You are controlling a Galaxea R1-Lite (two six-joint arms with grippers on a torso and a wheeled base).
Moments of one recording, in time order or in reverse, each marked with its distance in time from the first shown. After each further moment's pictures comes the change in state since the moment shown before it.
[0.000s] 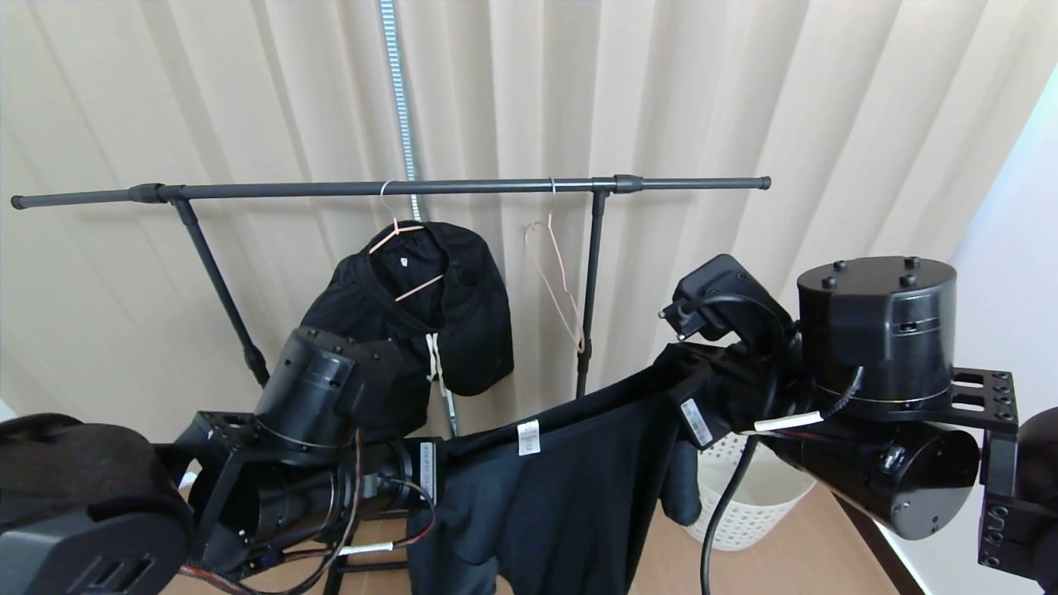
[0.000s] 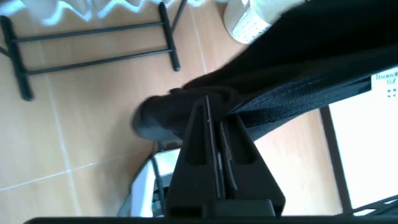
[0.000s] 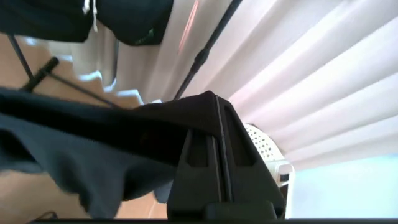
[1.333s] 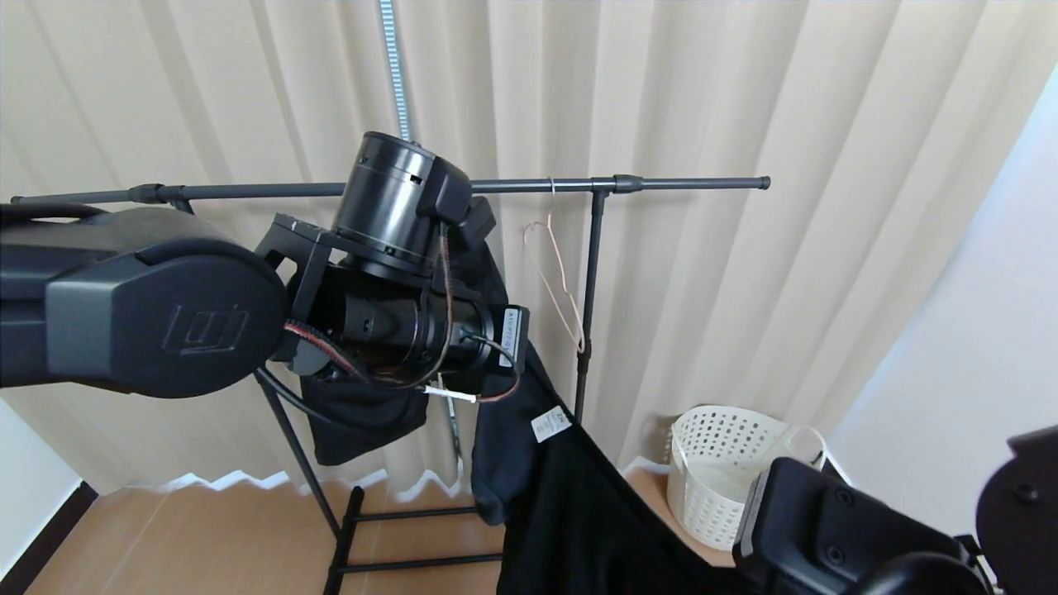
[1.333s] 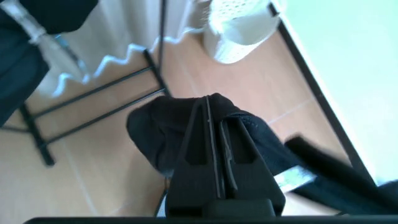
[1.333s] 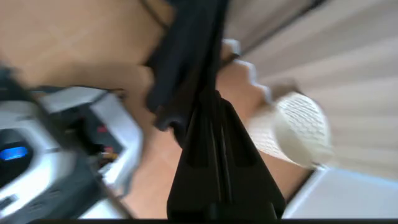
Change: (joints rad) left arm -0.051 0.137 -0.614 0.336 -0.074 0.211; right arm 0.427 -0.246 -0.035 0.683 0.172 0.241
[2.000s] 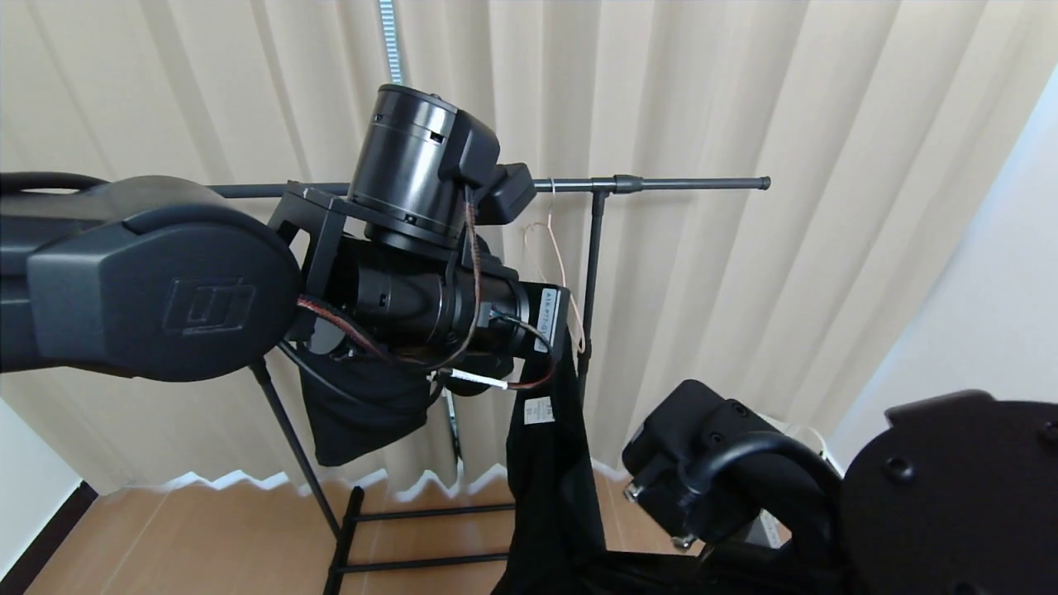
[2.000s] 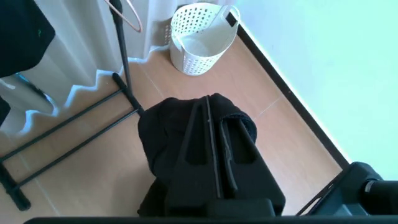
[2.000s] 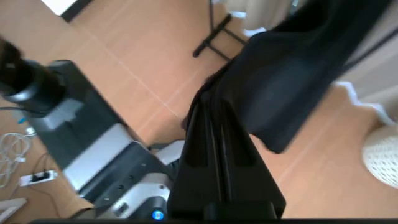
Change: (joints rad) left arm -0.048 0.012 -0.085 0.008 -0.063 0.046; right arm 0.034 0.140 -0.109 -0.149 0.010 0.329
